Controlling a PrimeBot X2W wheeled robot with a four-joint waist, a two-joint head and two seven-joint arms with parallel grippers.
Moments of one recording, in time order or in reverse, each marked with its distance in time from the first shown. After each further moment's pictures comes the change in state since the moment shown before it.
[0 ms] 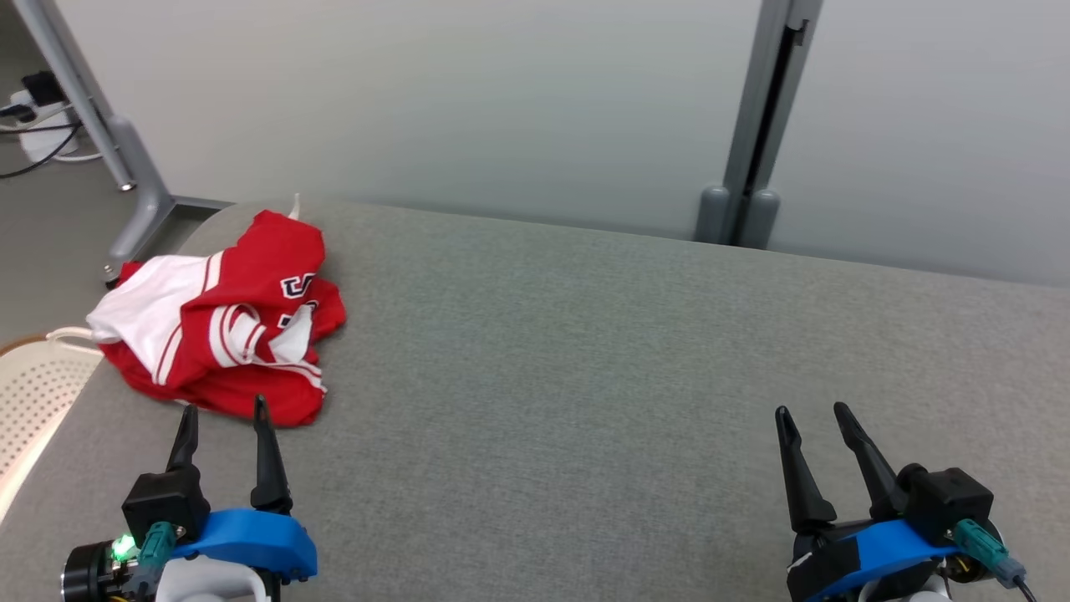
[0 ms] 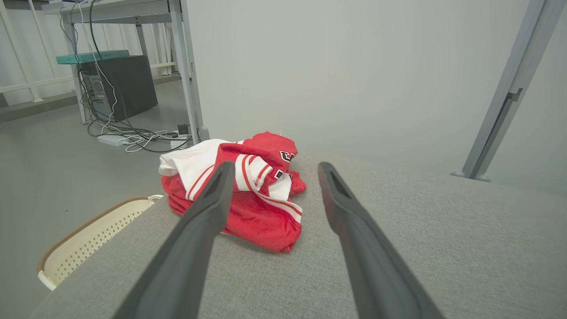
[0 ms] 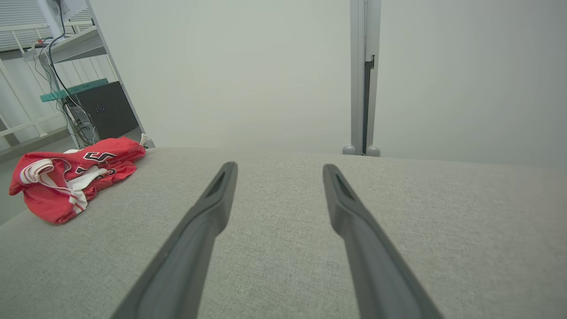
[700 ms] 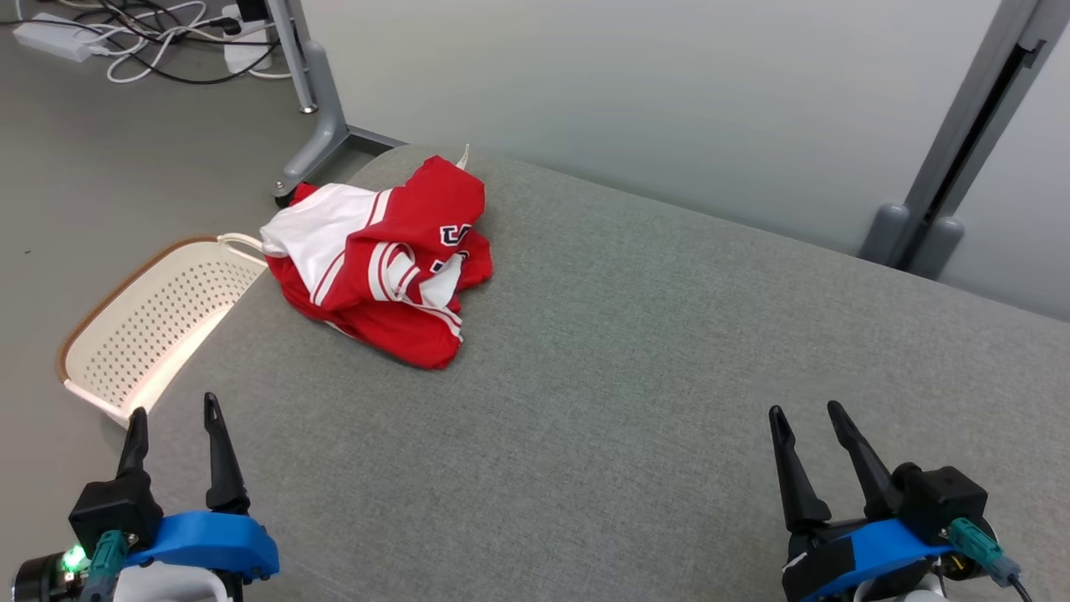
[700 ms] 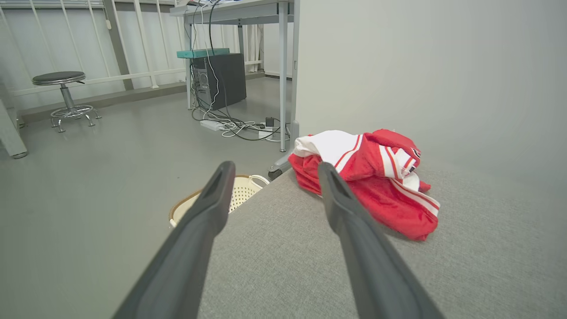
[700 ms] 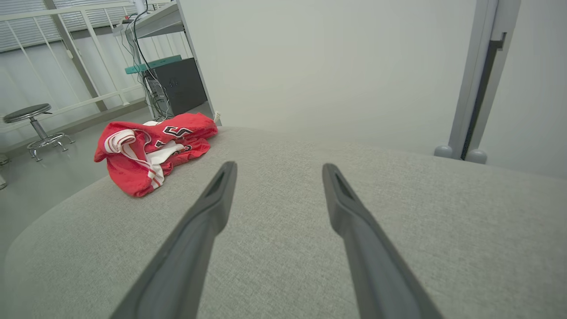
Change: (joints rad) left arm 0.020 0.038 0.036 -0.046 -0.030 0.032 -0.001; right arm -0.003 0.000 0.007 -0.003 0.001 0.000 0.000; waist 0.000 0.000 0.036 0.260
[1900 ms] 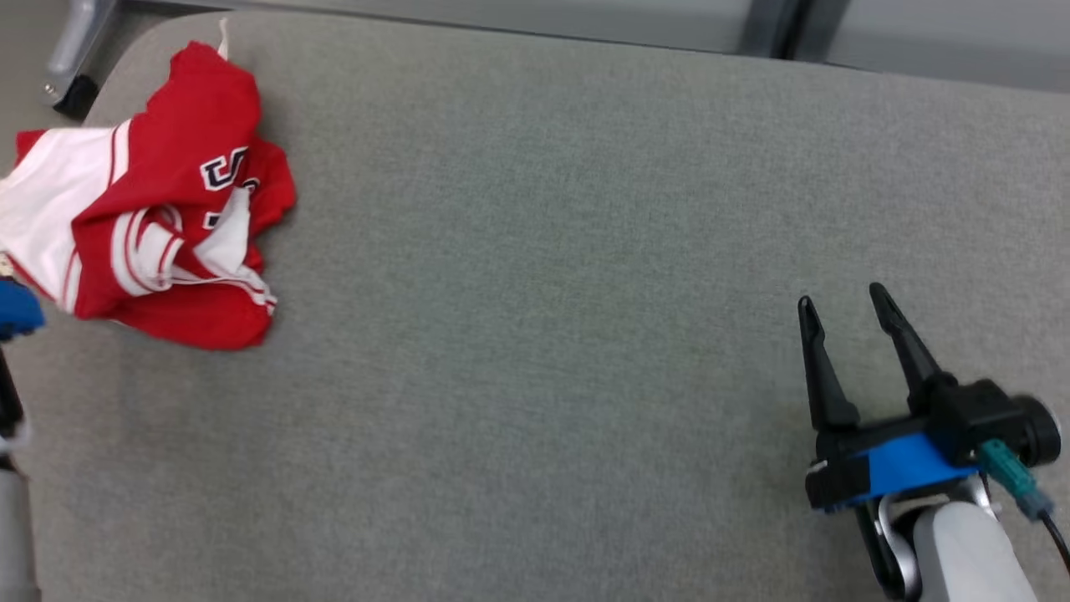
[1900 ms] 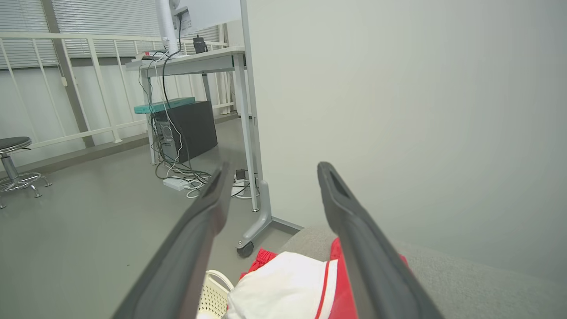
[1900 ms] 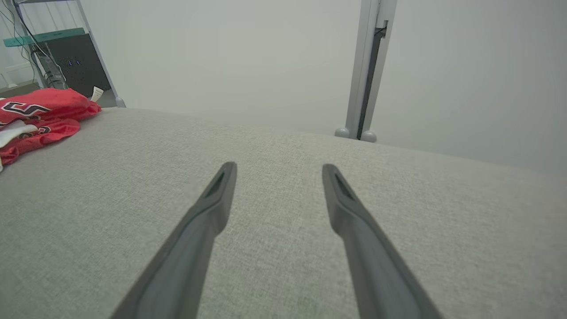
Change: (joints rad) left arm -0.422 0.204 0.145 0.072 -0.123 -0.029 0.009; right arm -0.111 0.000 -0.053 -0.153 -0.199 0.000 0.033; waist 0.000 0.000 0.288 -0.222
